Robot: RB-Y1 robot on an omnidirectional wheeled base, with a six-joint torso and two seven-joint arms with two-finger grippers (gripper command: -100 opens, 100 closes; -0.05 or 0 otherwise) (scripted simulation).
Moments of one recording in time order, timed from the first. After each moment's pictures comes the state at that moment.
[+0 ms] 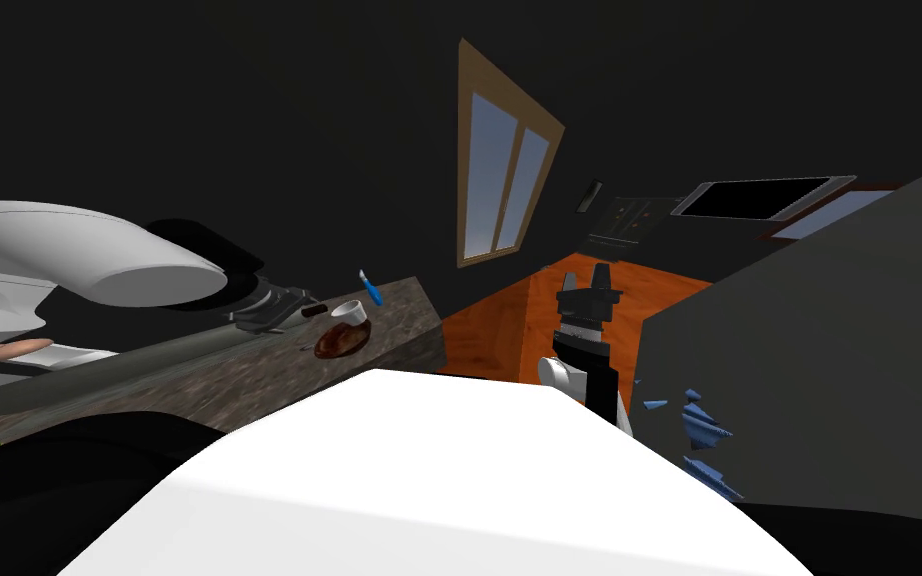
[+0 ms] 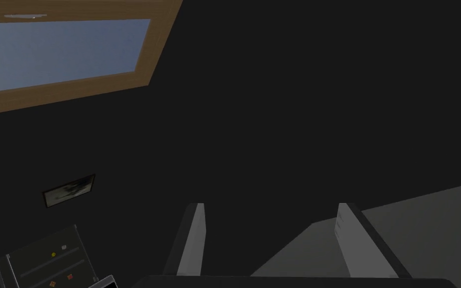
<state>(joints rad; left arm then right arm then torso) 0.68 1.39 0.90 -2.28 1.19 1.67 0.22 0.45 -0.01 -0.07 -2.39 -0.05 -0.36 -0.03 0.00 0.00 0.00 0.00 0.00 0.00</state>
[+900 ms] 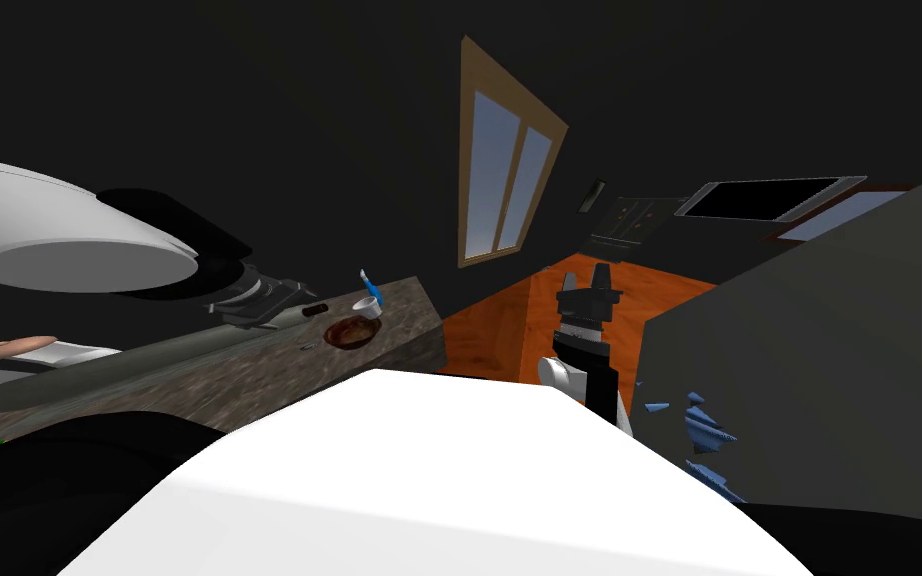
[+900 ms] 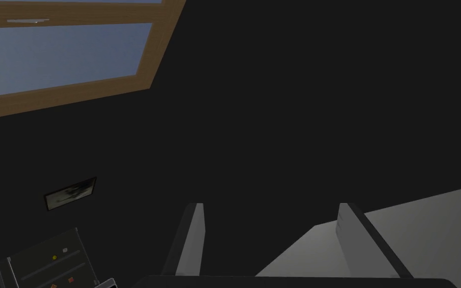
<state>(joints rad) 0.66 1.44 1.01 -2.33 1.30 1.77 0.26 0.45 -0.01 -0.07 -2.39 -0.05 -0.36 -0.03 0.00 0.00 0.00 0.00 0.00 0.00</state>
